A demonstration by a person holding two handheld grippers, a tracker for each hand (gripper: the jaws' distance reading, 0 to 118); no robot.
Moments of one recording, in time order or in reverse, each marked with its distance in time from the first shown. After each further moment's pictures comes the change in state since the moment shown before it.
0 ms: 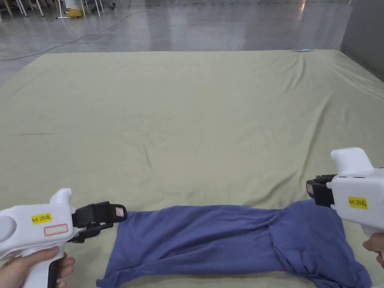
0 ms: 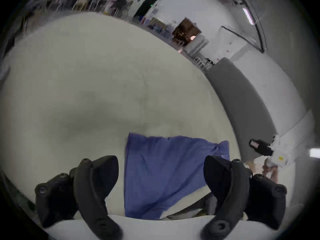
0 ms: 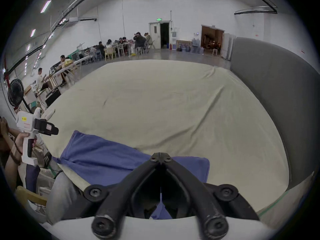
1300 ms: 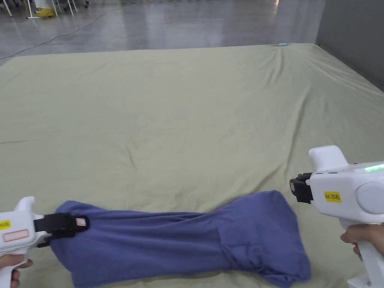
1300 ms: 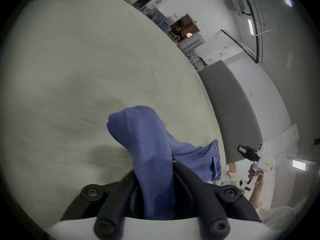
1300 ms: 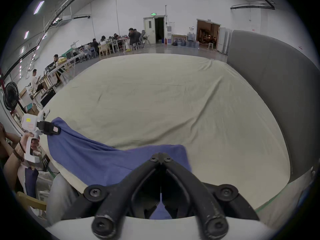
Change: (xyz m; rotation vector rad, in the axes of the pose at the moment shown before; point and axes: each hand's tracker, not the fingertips) left arm -0.038 0.044 0.022 0.023 0.042 0.028; right arm 0.005 -0.001 -0.016 -0.032 -0.035 -0.037
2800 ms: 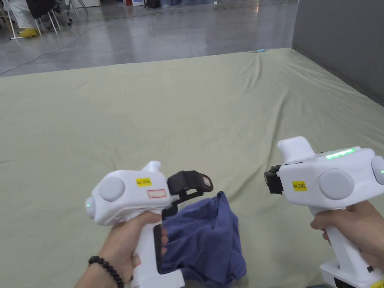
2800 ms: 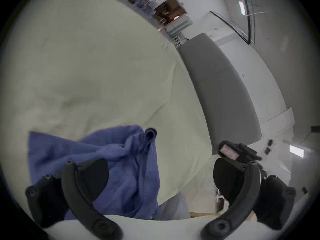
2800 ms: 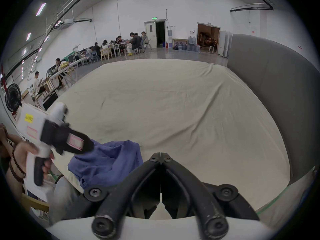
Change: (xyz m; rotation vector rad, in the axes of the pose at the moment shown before) left arm 0.251 -0.073 -0.137 -0.151 -0.116 -0.131; right arm -0.001 0.007 0.012 0.040 0.019 0.002
